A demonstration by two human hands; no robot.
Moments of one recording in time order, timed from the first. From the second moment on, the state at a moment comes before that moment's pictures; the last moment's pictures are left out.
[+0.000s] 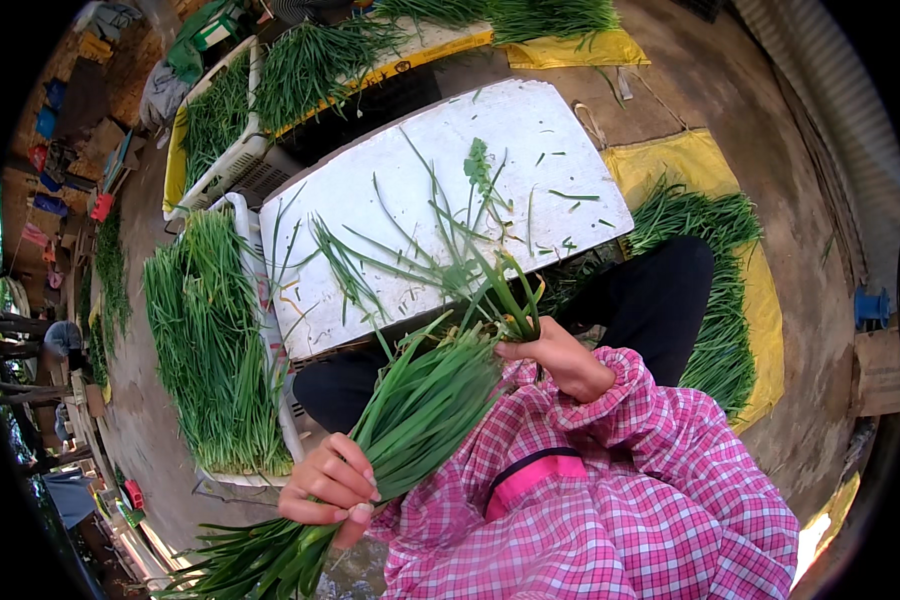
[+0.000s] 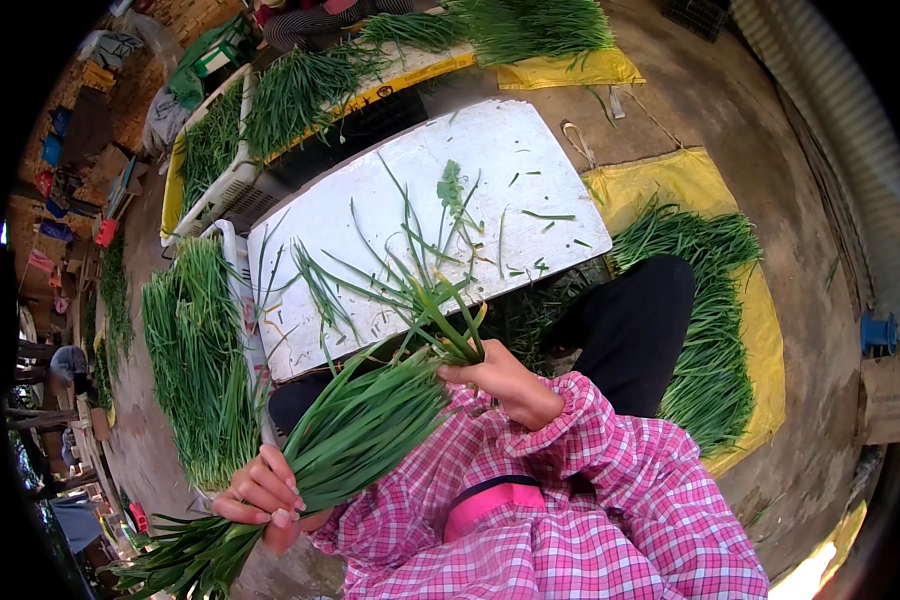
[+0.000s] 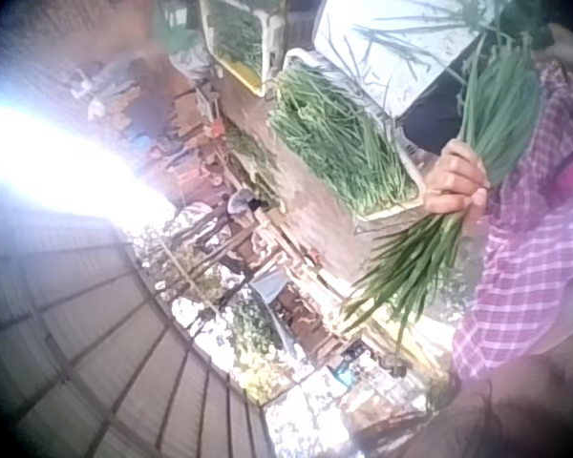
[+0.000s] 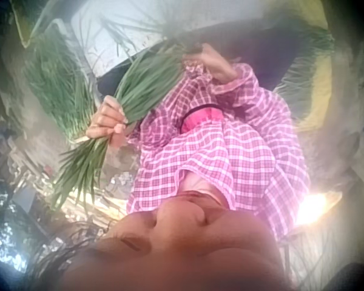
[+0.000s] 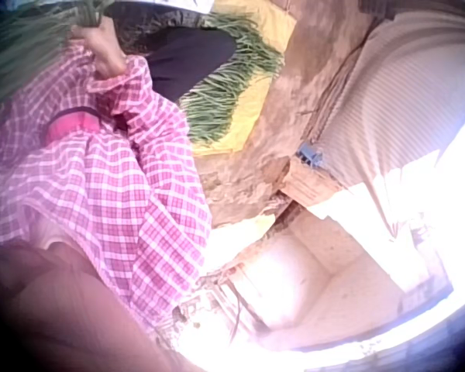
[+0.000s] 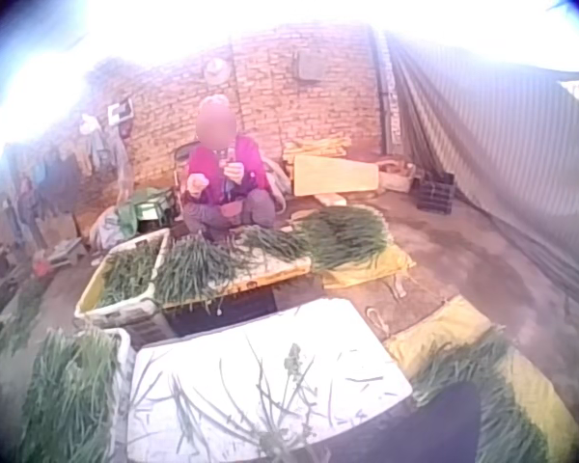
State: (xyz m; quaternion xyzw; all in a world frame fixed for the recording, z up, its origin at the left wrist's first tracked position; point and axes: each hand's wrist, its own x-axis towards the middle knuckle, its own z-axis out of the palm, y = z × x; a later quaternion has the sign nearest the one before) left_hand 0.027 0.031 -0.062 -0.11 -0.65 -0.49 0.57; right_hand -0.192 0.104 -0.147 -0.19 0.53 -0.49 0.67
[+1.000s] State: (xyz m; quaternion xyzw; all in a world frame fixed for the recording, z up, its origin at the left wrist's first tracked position) left_hand -0.021 0.017 -0.121 0.16 -0.25 -0.81 0.51; right_hand -0.249 0.042 -0.072 -0.71 0.50 -0.50 -0.02
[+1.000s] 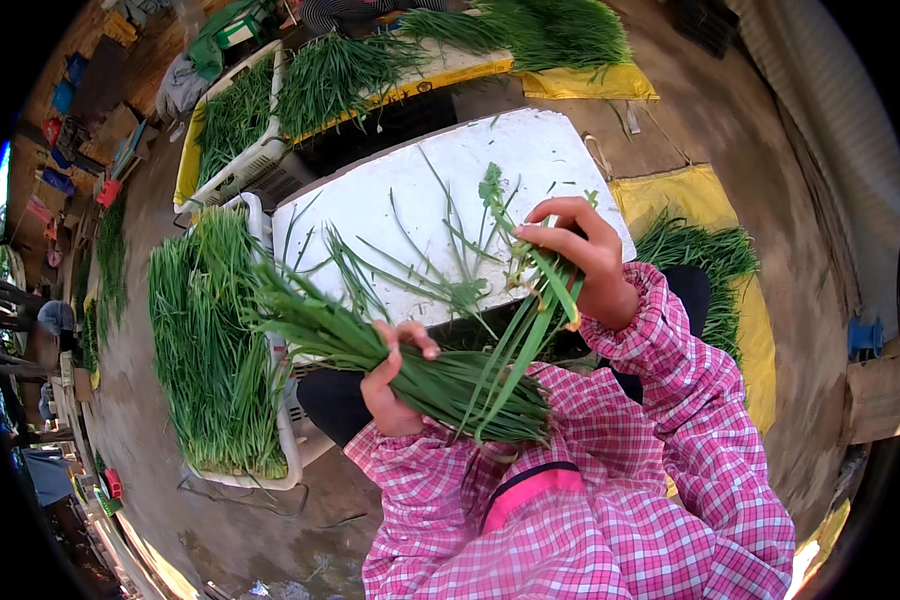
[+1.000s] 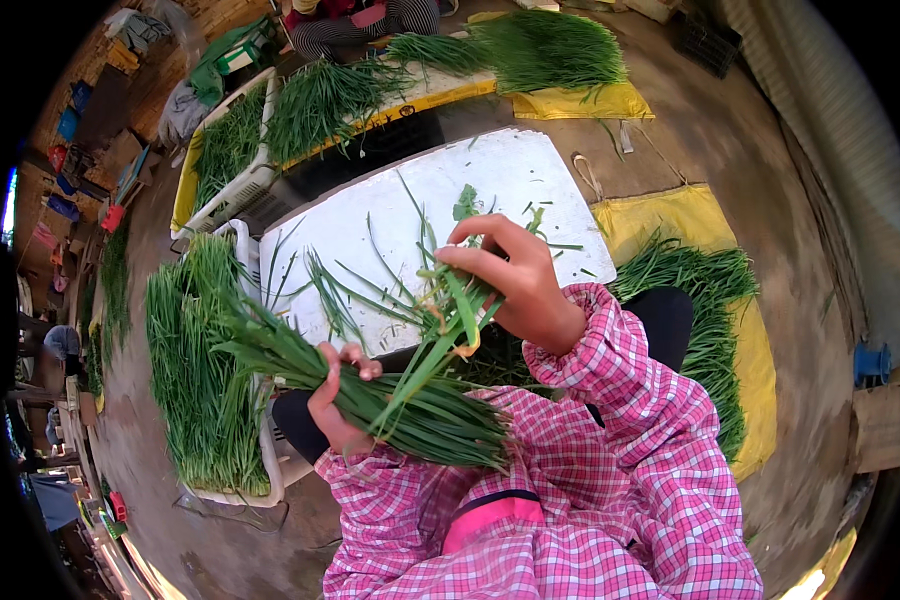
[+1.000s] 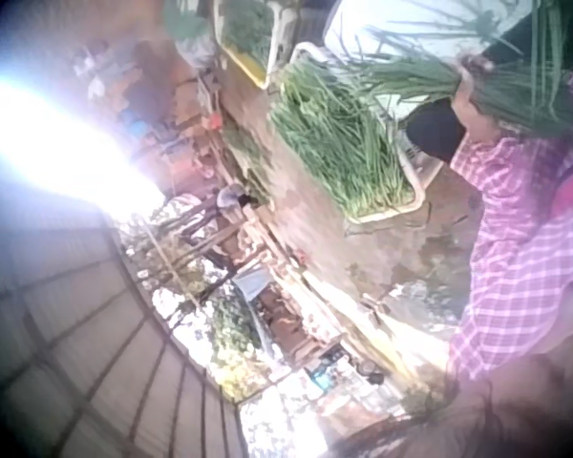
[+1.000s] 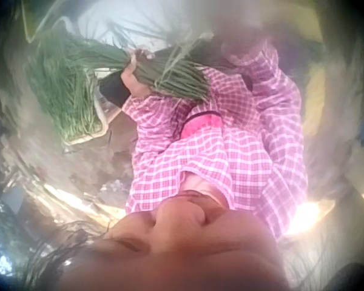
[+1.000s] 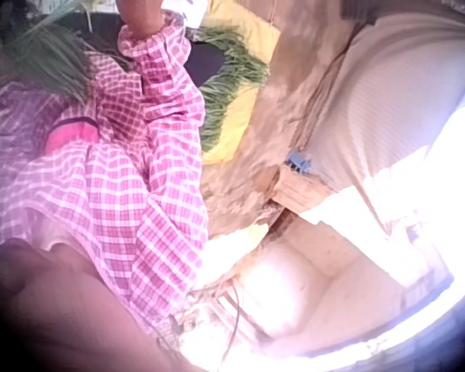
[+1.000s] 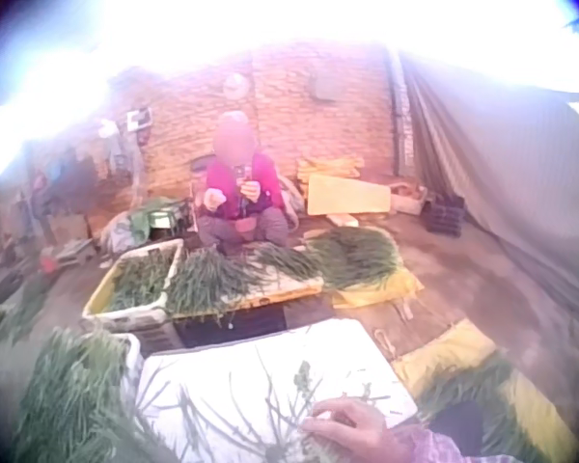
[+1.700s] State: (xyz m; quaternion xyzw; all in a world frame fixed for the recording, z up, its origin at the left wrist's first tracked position) left_hand -0.059 0.020 -0.101 0.31 -0.49 -0.70 0.42; right_hand -0.231 0.015 -0.026 -0.89 0.30 -0.30 -0.15
